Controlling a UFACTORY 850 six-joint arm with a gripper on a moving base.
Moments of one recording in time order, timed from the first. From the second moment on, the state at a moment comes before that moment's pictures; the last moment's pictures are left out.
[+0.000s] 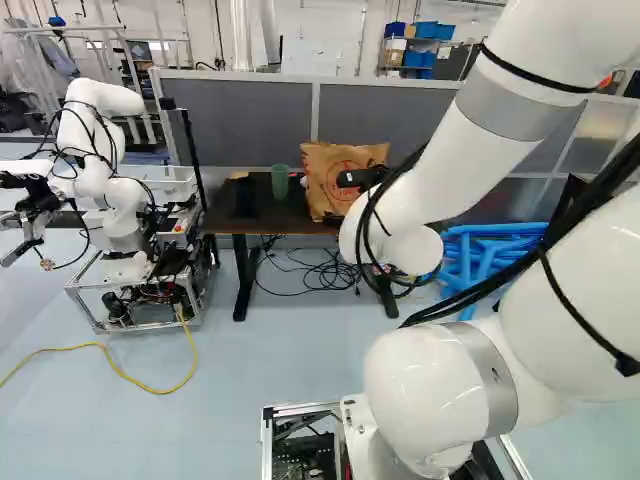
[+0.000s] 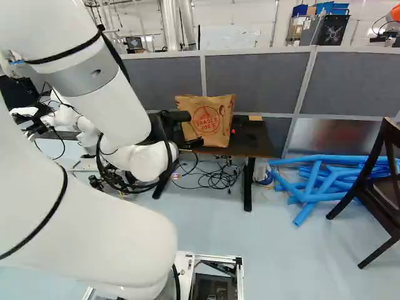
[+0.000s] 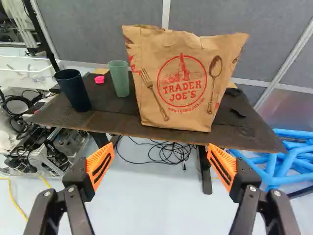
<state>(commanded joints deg) 0.1 15.0 -7.7 -0.1 46.1 -2.4</state>
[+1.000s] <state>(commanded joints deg) 0.0 16.0 -5.0 0.0 50.0 0.0</state>
